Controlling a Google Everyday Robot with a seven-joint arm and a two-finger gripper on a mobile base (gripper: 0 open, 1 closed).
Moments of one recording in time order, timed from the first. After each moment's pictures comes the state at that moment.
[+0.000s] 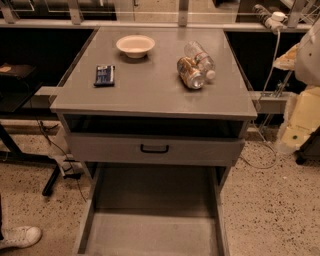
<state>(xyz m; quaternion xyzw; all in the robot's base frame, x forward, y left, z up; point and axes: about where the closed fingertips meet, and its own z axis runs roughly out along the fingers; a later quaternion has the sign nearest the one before) 0.438 -0.216 0.978 -0.60 0.78 -0.04 0.16</state>
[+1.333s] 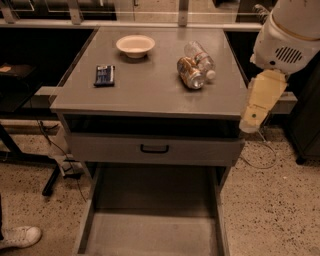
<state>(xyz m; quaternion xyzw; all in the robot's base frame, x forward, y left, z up) 0.487 -0.185 0.966 -0.57 0.81 -0.03 0.12</state>
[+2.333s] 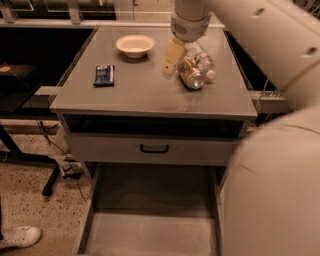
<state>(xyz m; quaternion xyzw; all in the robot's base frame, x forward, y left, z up) 0.711 -0.082 0.936 -0.44 0.87 -0.10 0.18</state>
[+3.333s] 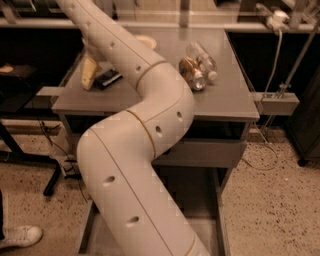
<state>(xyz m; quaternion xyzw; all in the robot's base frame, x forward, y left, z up) 0.808 0.158 0.826 -0.42 0.89 -0.08 0.14</state>
